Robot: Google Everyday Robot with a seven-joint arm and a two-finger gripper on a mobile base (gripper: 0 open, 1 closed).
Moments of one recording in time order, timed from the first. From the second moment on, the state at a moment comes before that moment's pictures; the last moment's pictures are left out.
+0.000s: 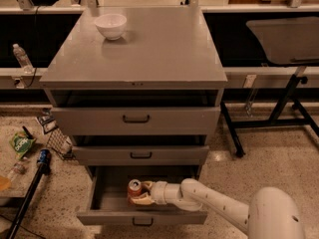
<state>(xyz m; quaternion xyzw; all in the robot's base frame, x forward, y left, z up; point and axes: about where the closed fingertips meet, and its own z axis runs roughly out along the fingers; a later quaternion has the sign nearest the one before) 0.572 0.087 0.266 -0.48 0.66 0.36 0.45</state>
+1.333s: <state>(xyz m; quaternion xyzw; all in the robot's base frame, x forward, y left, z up) 0.605 0.094 0.198 -0.48 0.71 0.30 0.42</state>
